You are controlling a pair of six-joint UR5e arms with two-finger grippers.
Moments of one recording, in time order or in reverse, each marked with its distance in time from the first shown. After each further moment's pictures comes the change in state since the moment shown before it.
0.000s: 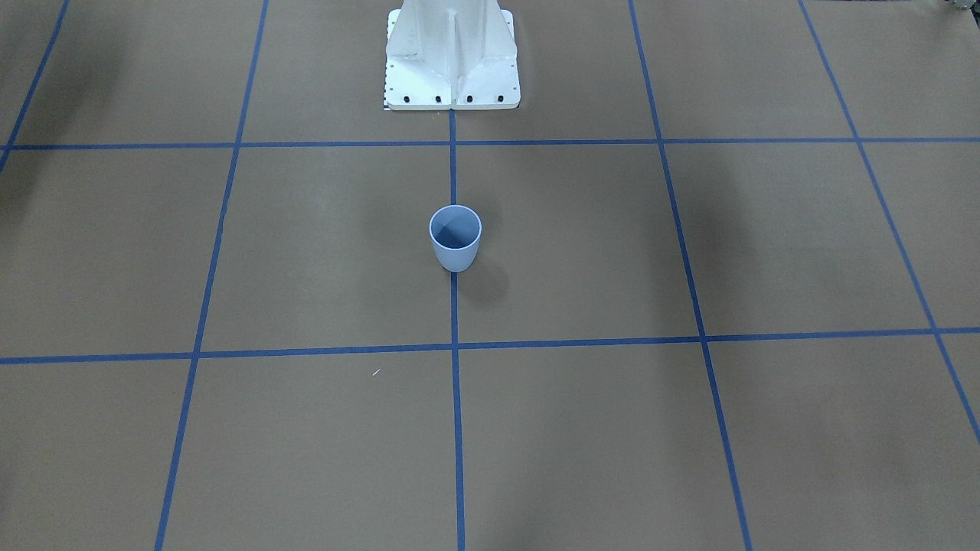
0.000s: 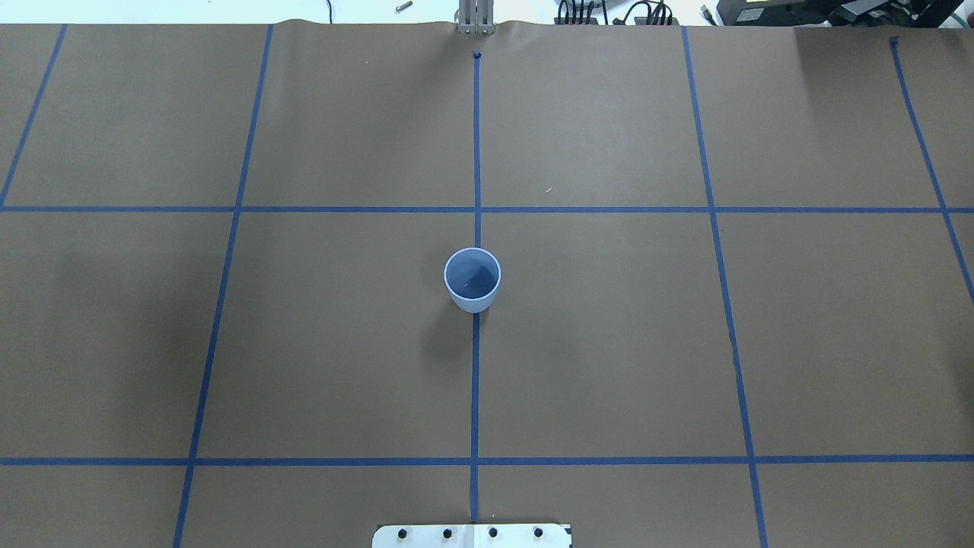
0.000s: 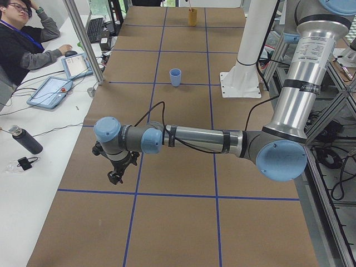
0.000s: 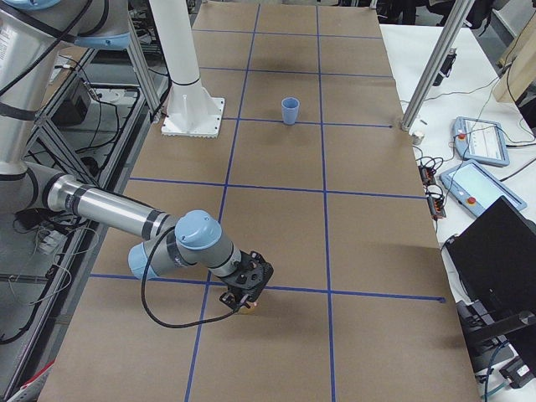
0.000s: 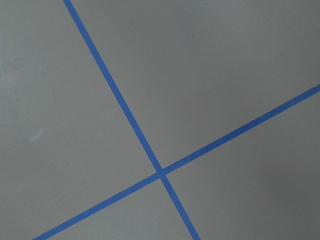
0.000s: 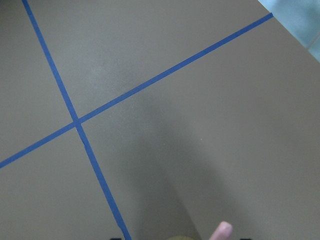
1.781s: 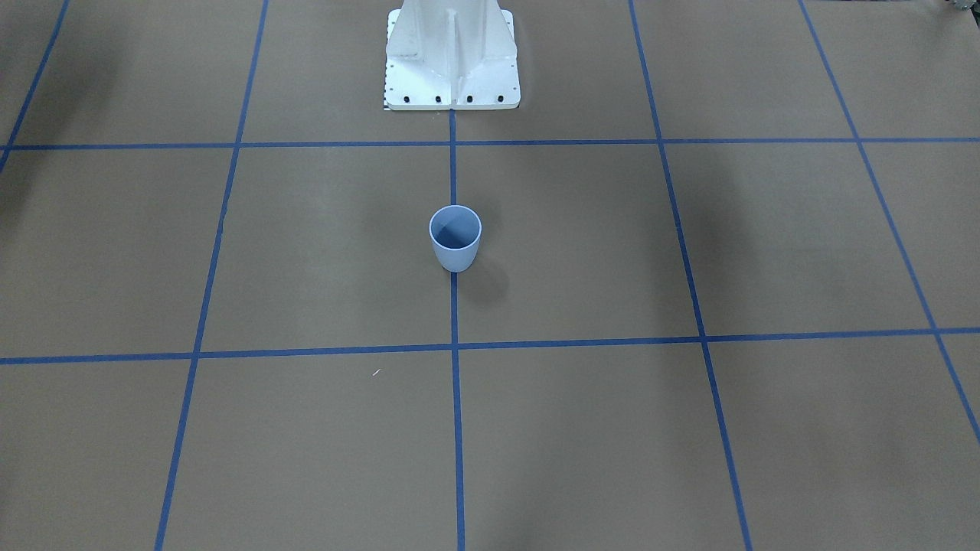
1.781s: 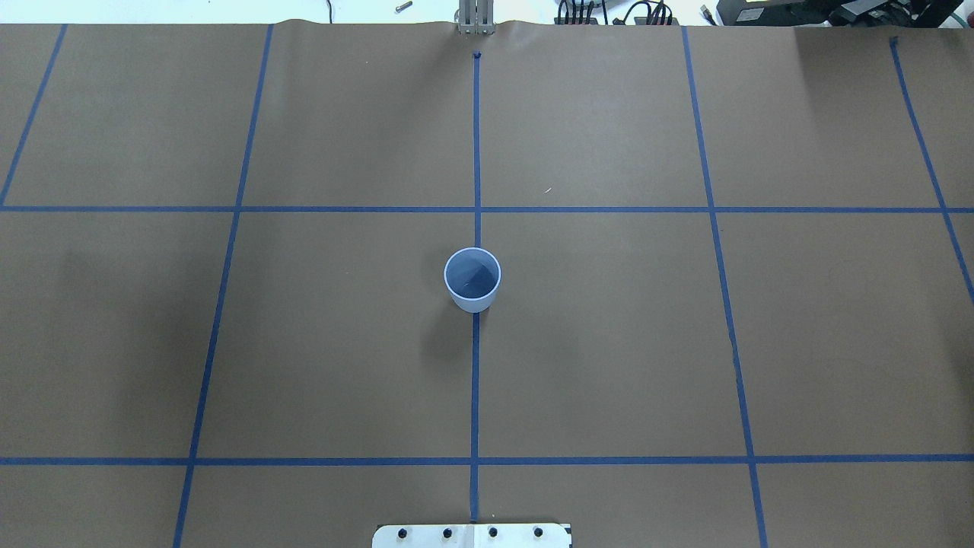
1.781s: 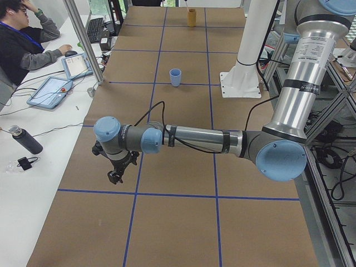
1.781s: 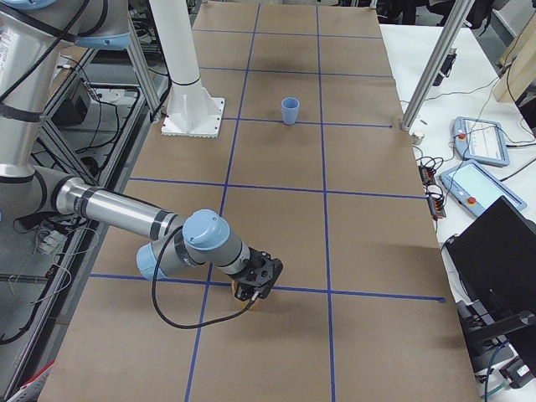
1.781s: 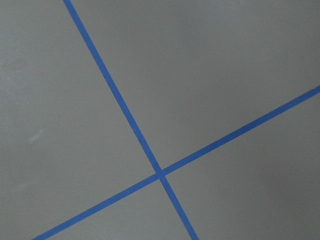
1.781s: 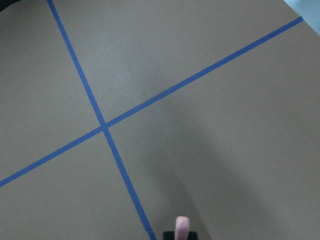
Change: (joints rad) left arm 0.000 -0.001 -0.001 0.000 -0.001 -0.009; right arm 0.041 0.054 -0.004 -0.036 0.090 -0.046
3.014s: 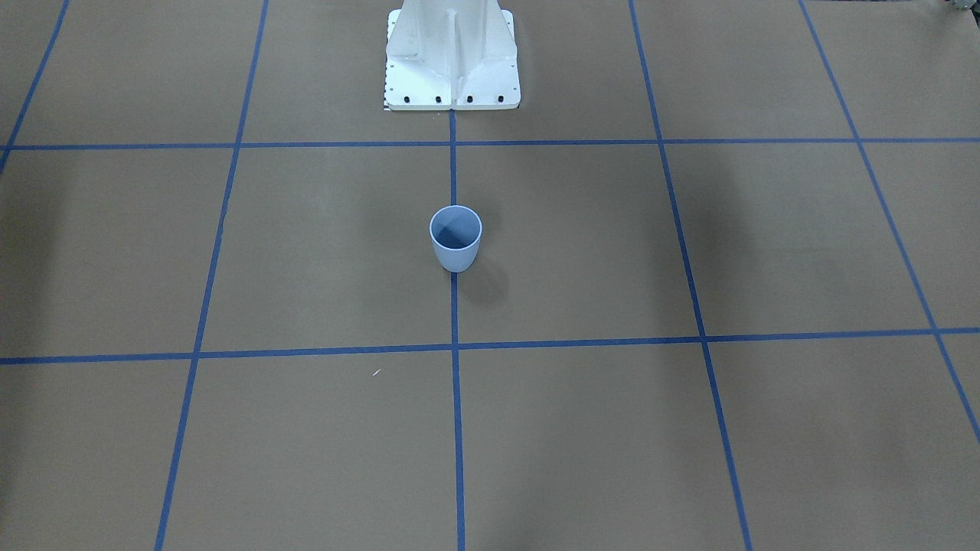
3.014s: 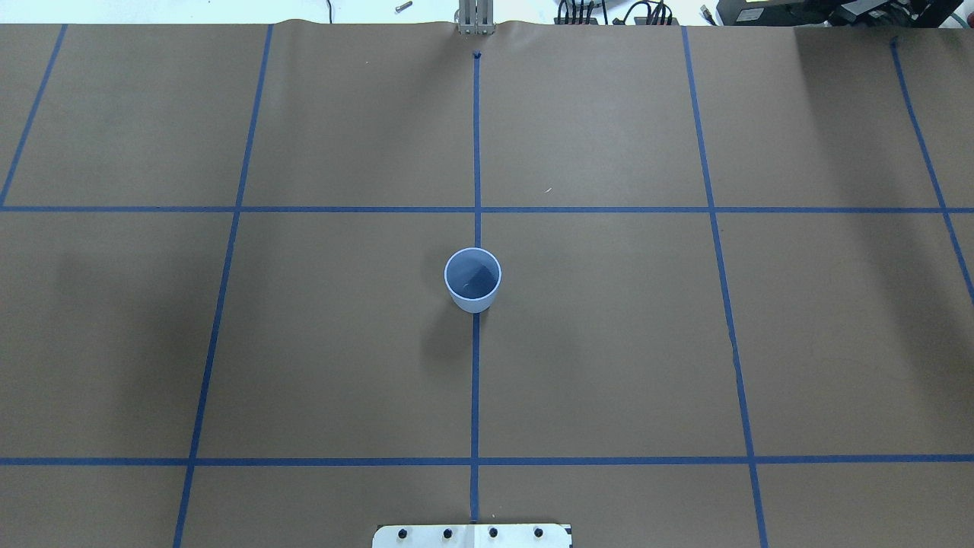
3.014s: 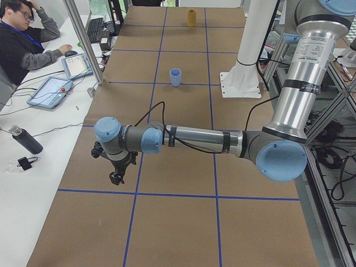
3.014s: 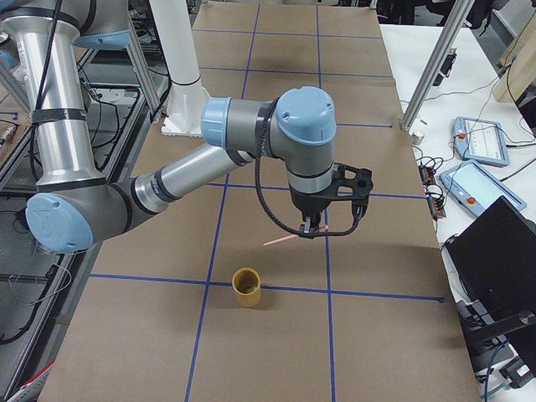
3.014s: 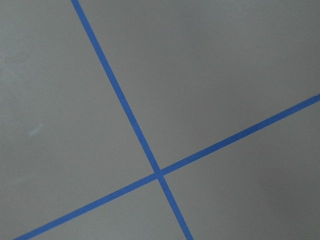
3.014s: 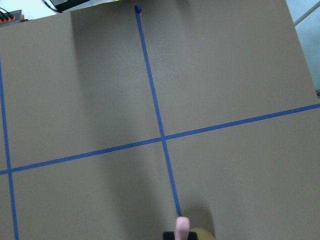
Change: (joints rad) left arm -0.008 0.006 -0.007 0.002 0.002 -0.162; right arm 0.181 0.603 0.173 -1.274 0.049 -0.778
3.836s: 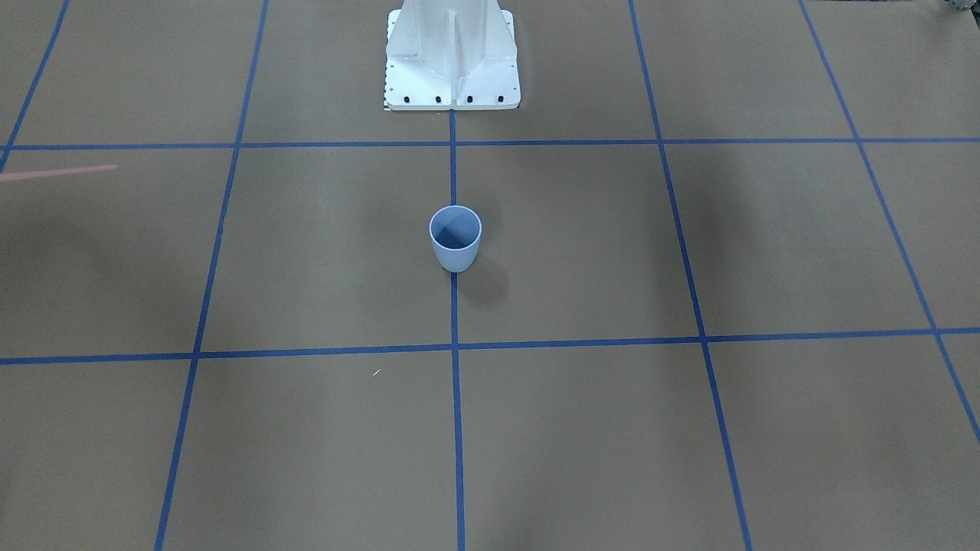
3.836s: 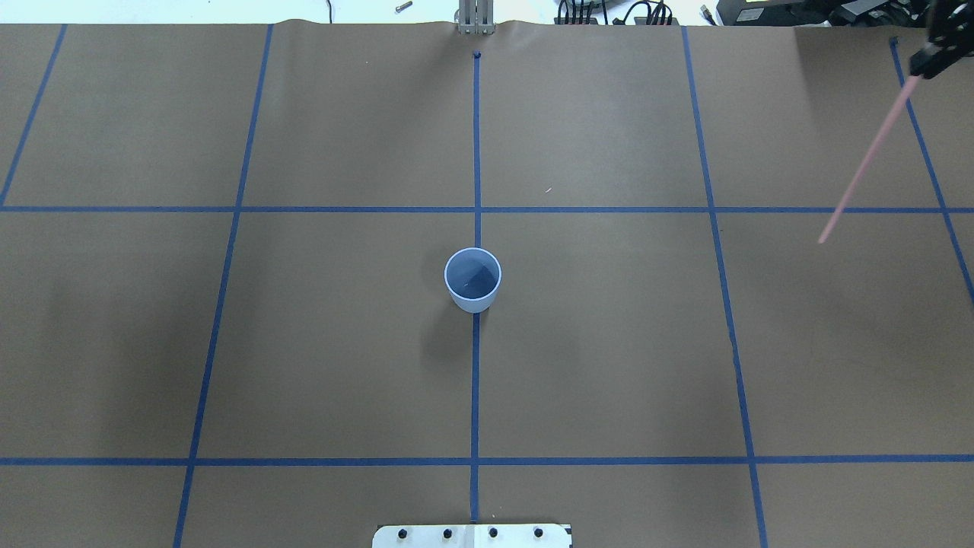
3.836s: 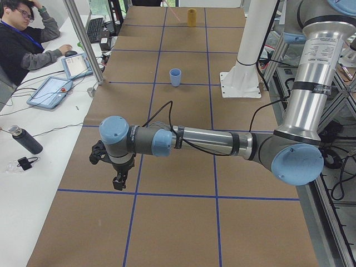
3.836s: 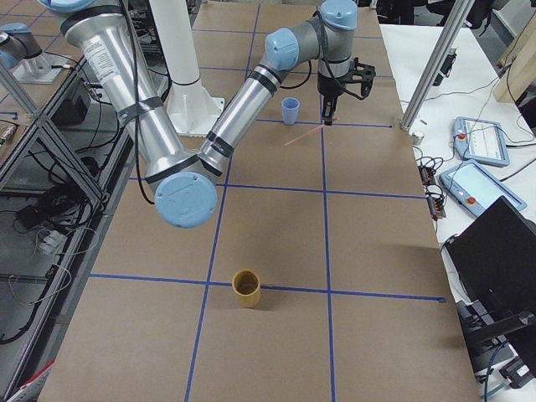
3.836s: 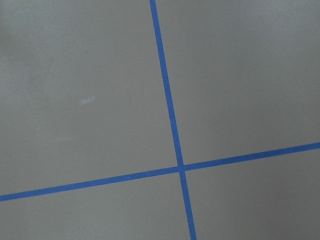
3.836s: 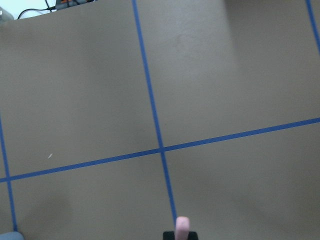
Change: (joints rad) left arm -0.081 0.060 -0.091 -0.001 0.003 -0.101; right arm -0.581 0.293 0.163 0.078 -0.036 0.803
